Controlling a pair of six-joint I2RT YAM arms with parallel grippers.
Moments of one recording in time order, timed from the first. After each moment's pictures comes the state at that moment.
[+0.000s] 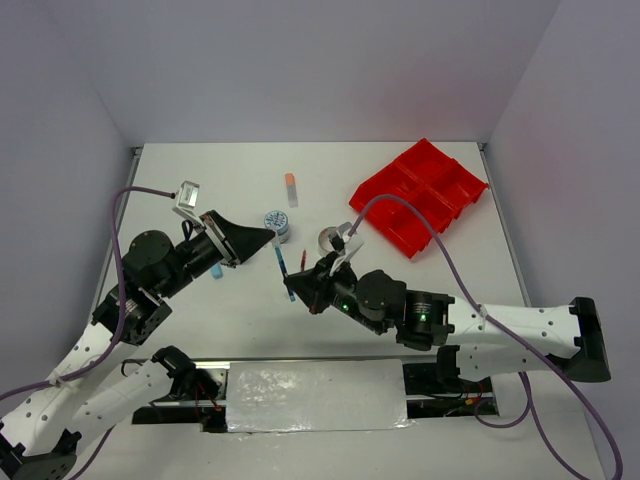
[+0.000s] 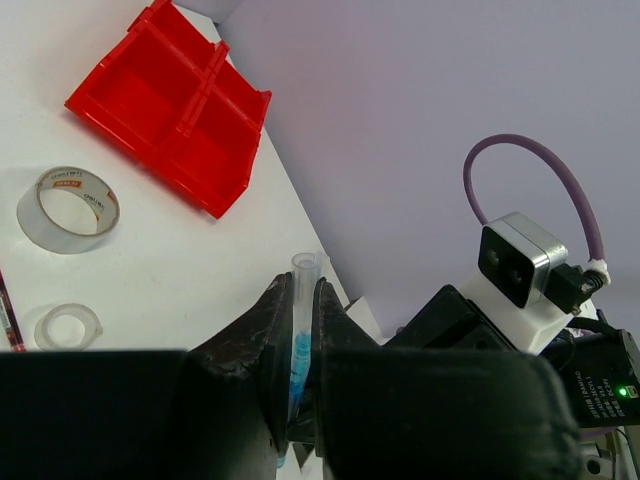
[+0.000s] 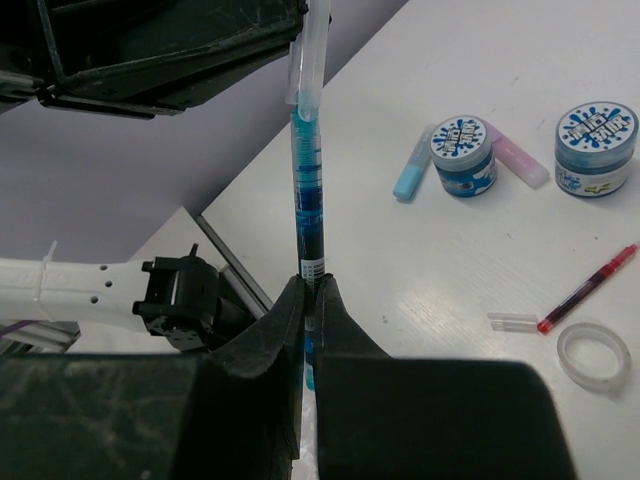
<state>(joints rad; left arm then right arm) -0.61 0.68 0.86 -0.17 0.17 -0.89 1.36 1.03 0.85 0.08 0.46 0.52</state>
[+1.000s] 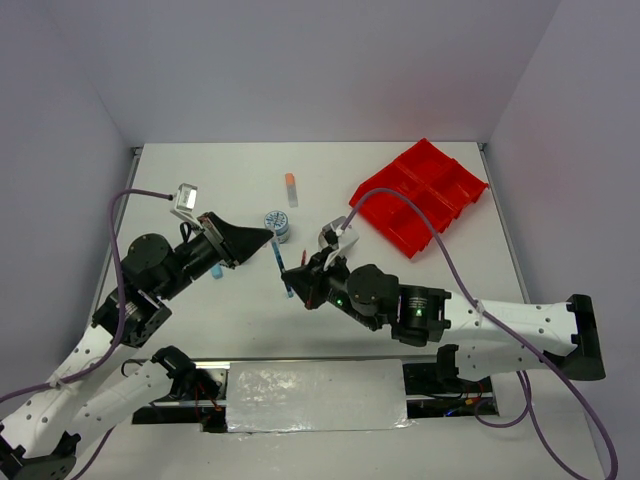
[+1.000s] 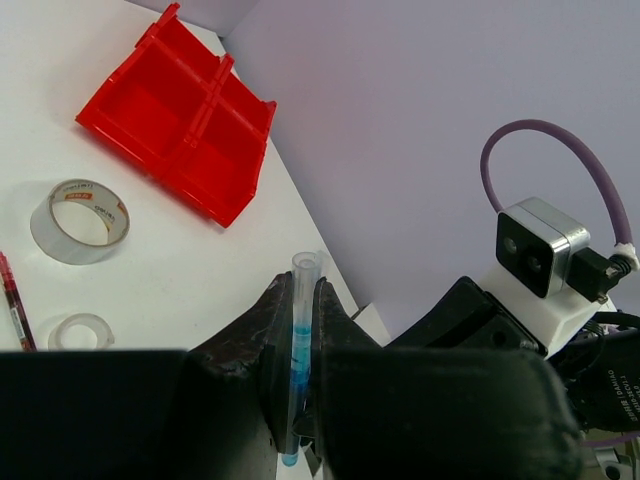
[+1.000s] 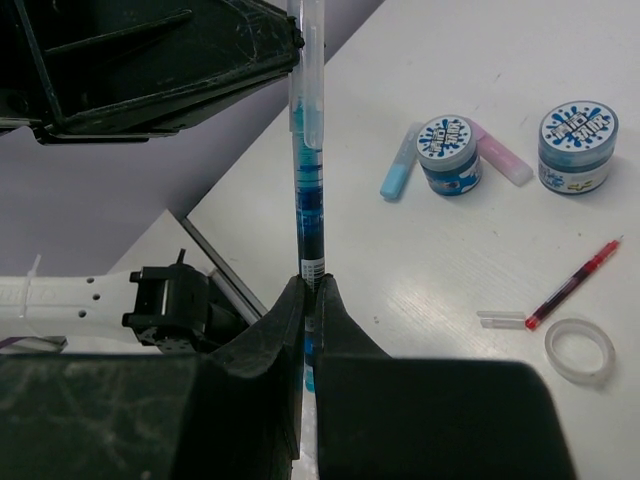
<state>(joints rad) -0.61 0.66 0.84 -0.15 0.16 -0.87 1.35 1.07 0.93 0.00 0.49 0.53</state>
